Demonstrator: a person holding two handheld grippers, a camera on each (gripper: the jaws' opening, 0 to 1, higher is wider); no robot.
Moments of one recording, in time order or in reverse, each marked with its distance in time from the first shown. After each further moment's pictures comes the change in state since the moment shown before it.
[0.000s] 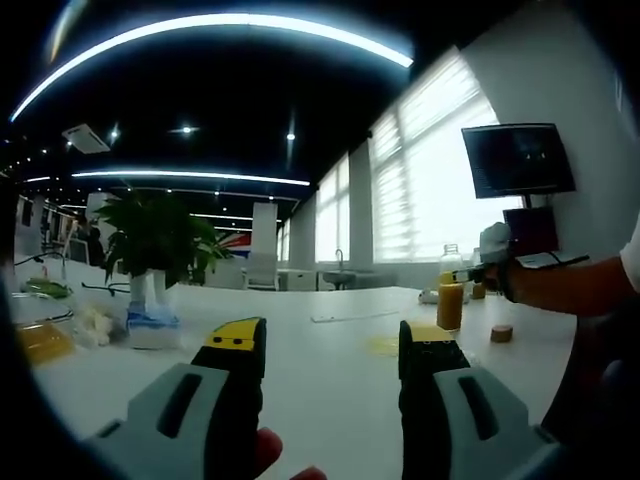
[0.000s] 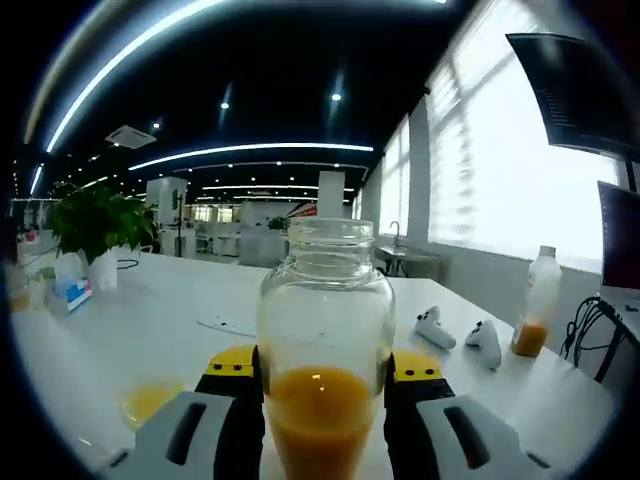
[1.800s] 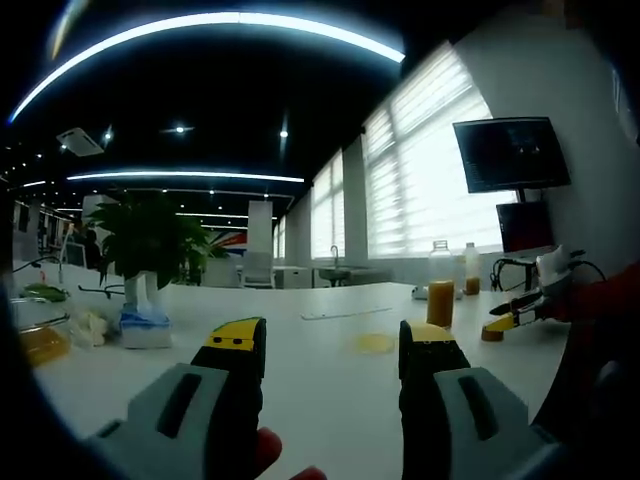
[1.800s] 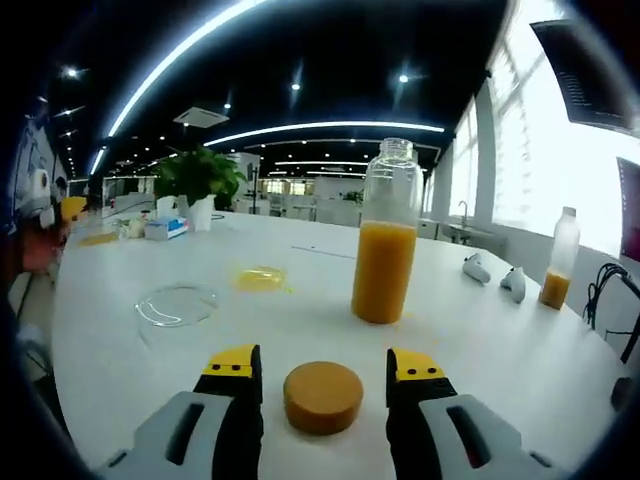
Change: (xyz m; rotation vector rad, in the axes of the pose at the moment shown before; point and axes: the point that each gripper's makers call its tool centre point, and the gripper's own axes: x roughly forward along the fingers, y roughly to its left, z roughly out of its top) left arm -0.002 -0.019 0.000 0.018 0.017 -0.016; right arm -0.158 0.034 -0.099 -0.074 0.121 0.329
